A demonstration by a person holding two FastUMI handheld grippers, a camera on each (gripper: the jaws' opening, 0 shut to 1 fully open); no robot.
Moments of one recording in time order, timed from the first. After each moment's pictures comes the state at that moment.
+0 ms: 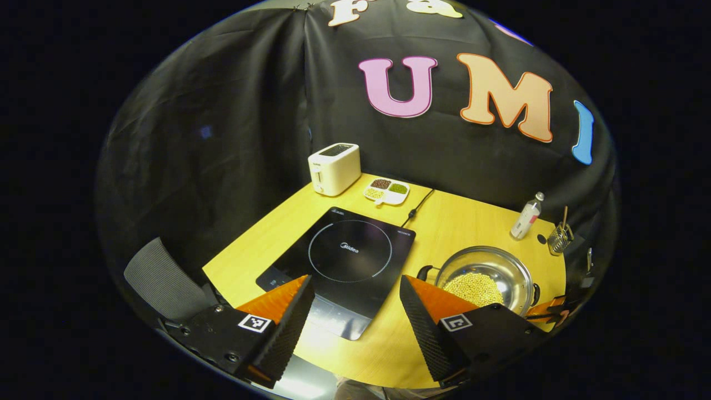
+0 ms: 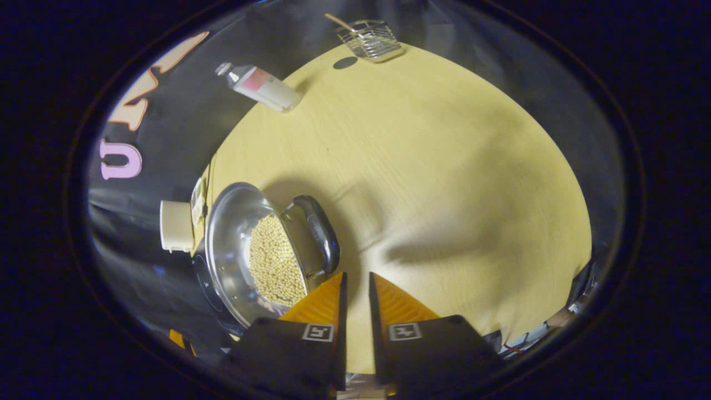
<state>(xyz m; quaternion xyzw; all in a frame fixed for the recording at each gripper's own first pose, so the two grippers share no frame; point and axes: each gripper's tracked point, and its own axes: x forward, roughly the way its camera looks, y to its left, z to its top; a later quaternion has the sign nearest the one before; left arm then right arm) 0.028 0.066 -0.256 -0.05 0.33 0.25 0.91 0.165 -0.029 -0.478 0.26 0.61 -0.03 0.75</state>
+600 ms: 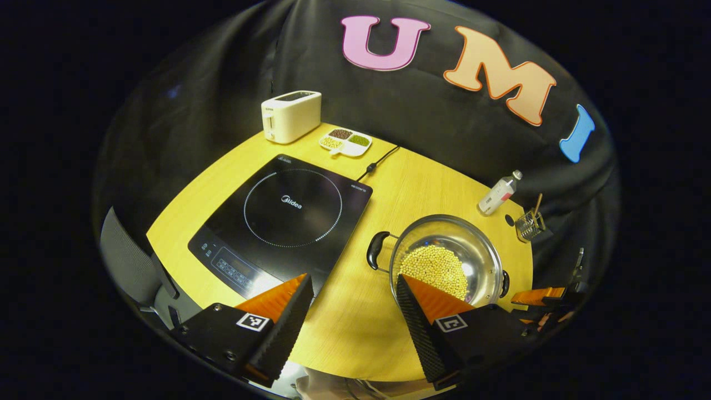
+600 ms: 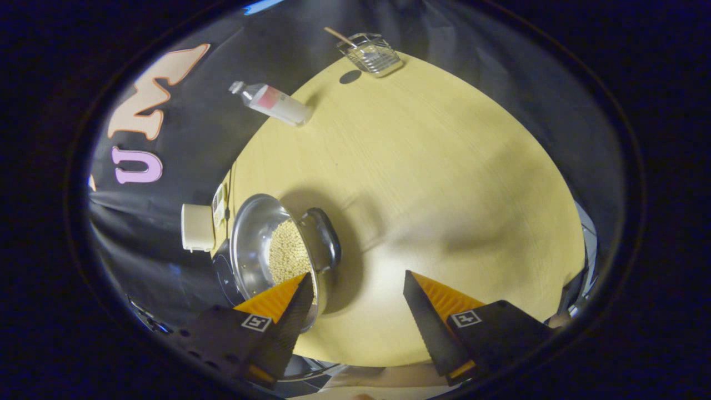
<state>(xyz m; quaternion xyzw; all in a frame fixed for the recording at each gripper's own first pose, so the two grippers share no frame) 0.058 0.018 -0.325 -0.15 0.42 0.16 0.88 0.175 -0.042 -0.446 0.27 0.59 0.01 0.76</state>
